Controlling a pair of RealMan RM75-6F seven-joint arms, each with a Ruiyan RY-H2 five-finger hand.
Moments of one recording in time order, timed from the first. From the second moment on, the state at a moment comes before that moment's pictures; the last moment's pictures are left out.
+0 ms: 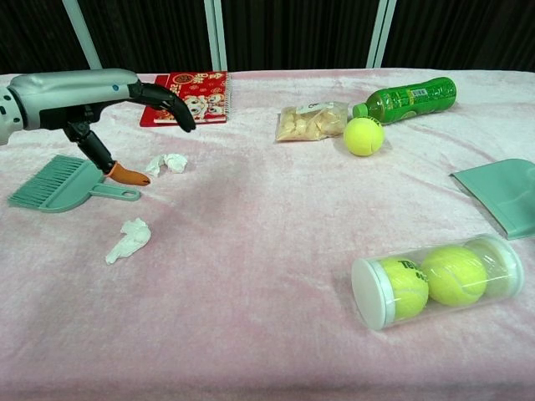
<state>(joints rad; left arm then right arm) -0.75 -1.33 -0.08 -1.52 1.44 0.89 -0.09 0.06 -1.15 0.06 -1.66 -1.46 1.47 -0.18</state>
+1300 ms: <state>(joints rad) -0.77 -1.57 -0.05 -1.10 1.27 0.76 0.19 0.06 -1.14 0.06 -1.66 -1.45 1.47 -0.17</state>
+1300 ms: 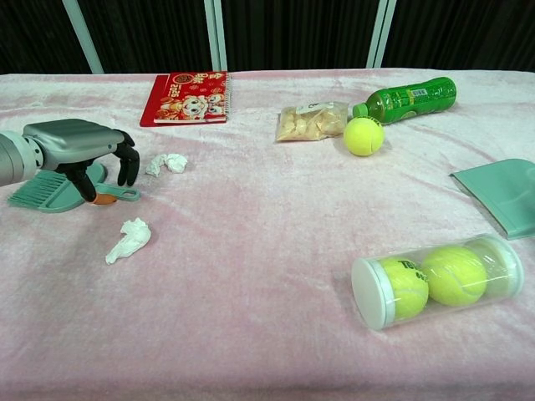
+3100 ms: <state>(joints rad) -0.67 -1.25 0.00 -1.64 1.12 0.81 0.23 0.06 -1.14 0.06 -1.67 -1.45 1.46 -0.16</state>
